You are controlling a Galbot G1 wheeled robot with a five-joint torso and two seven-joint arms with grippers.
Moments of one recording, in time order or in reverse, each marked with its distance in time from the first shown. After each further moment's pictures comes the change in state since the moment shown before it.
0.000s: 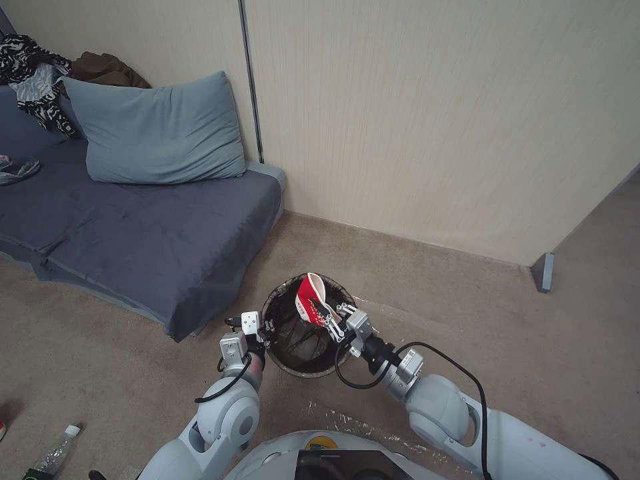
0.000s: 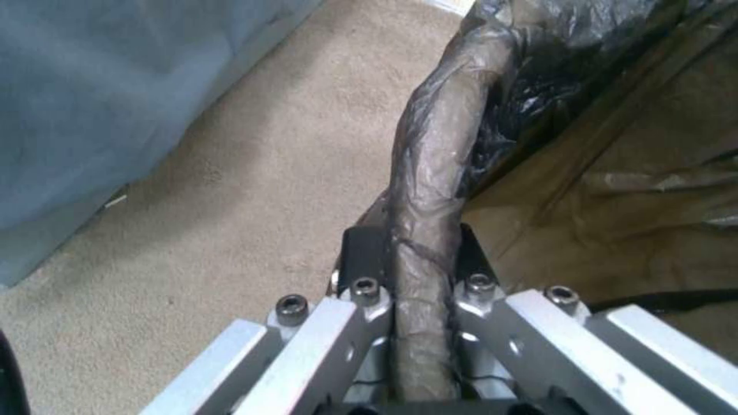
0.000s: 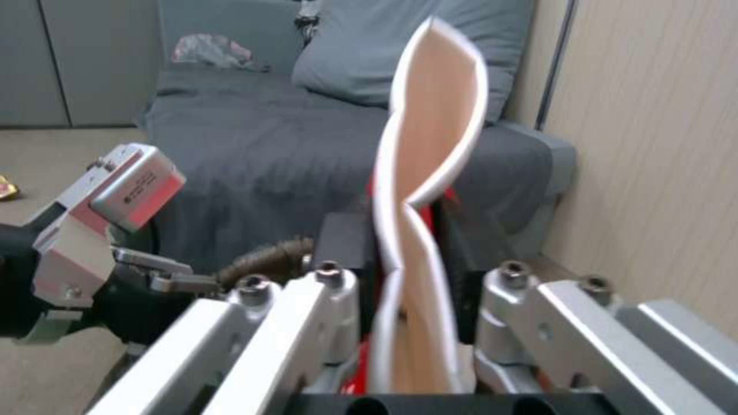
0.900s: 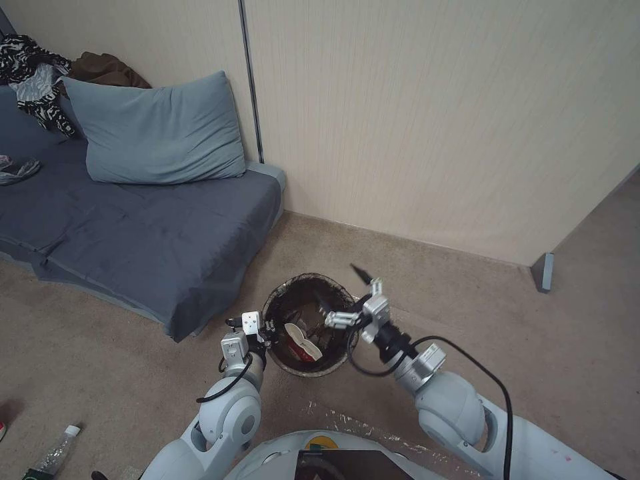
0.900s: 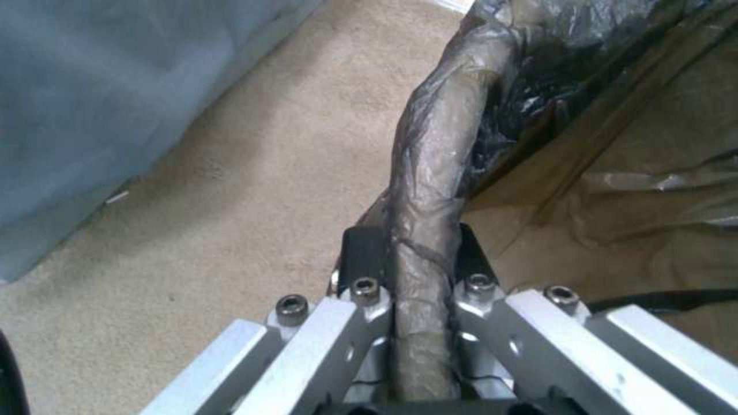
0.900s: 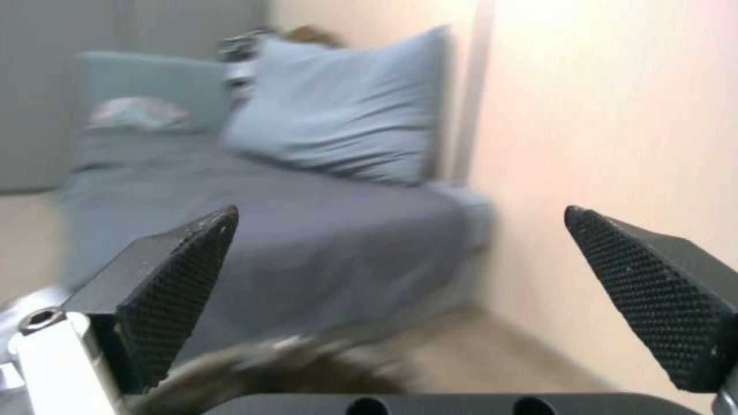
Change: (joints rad) left arm 0.004 -0.013 -0.004 0.007 0.009 0.001 0.000; right arm -0.101 0.031 0.174 0.118 -0.008 -0.013 0.106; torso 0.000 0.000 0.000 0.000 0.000
